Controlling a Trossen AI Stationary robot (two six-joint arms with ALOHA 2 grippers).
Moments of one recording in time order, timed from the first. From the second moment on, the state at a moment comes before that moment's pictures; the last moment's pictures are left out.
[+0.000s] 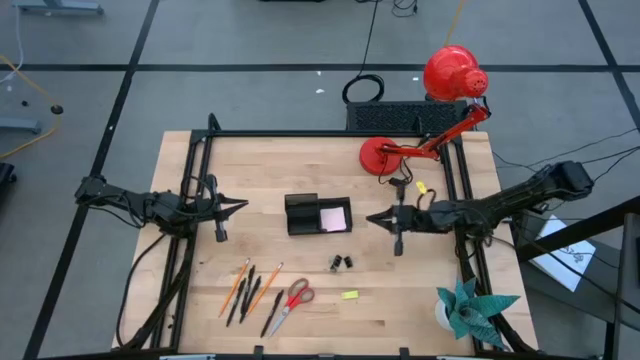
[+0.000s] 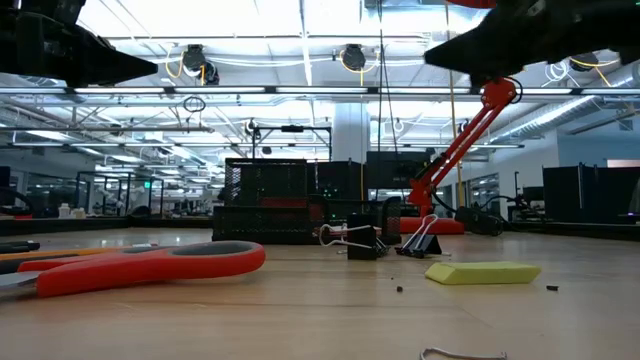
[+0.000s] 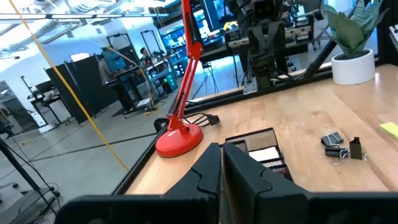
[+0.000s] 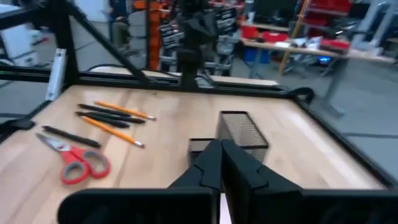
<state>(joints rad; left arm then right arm) -0.30 0.18 0.14 0.03 -0.50 0.33 0.26 0.98 0.35 0.48 0.35 -0.06</state>
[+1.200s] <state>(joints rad) -0.44 0.97 0.54 -0.09 -0.58 -0.04 -0.02 0.78 0.02 0.86 -0.22 0.03</state>
